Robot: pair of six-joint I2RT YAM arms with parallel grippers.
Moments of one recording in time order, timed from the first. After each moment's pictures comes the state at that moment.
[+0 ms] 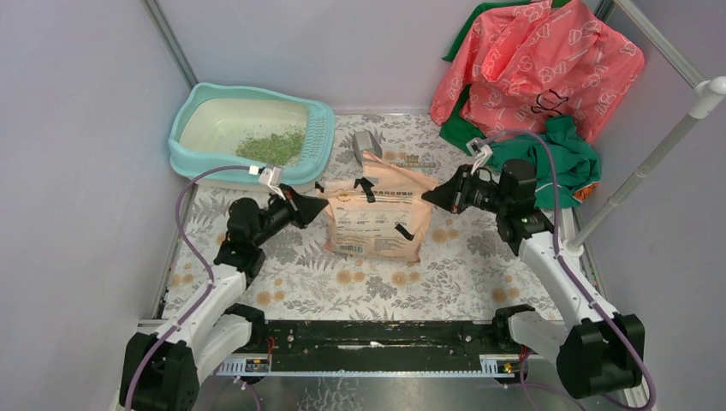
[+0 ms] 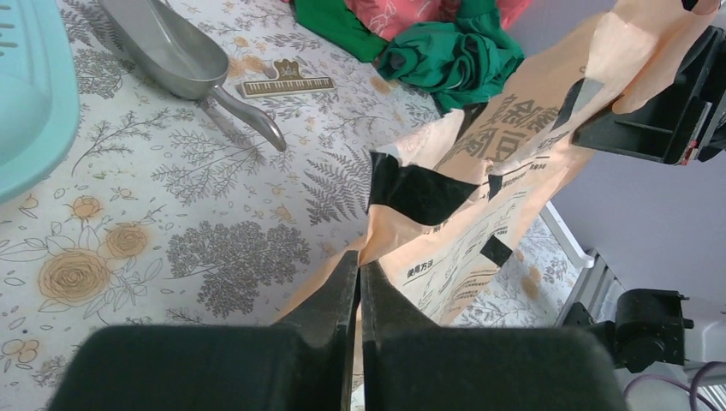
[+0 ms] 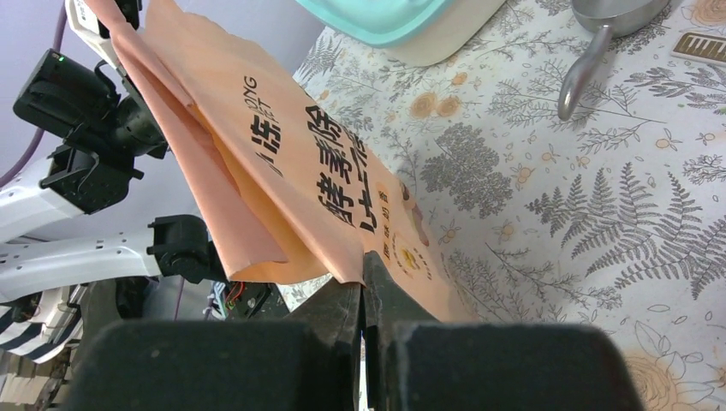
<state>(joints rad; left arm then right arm) -0.24 0.92 0.42 0.43 0.51 -0.53 0.18 1.08 0.74 0.07 -0.83 0.49</state>
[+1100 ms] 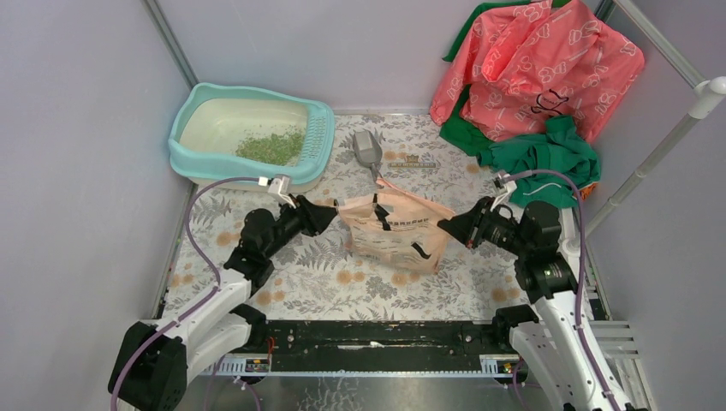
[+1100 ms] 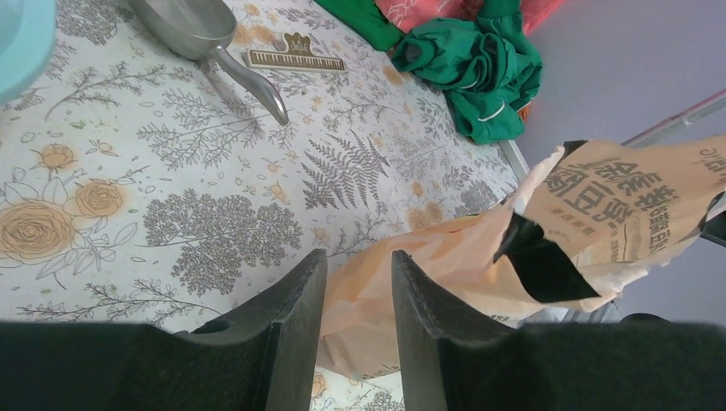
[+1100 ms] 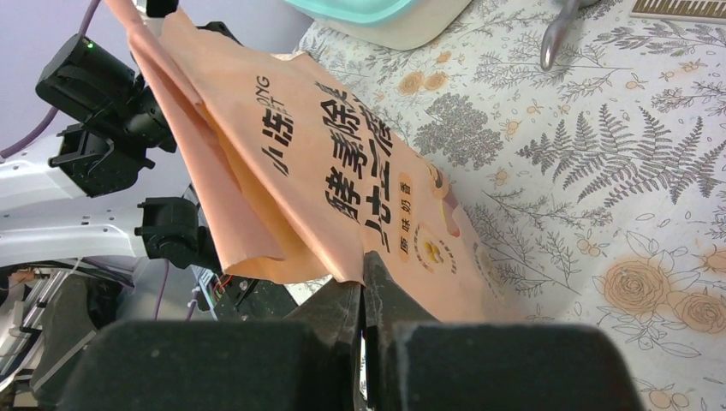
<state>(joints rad) -0.39 0.90 0.33 0.48 0.30 -0.62 0.16 0.62 0.60 -0.21 -0.75 0.46</state>
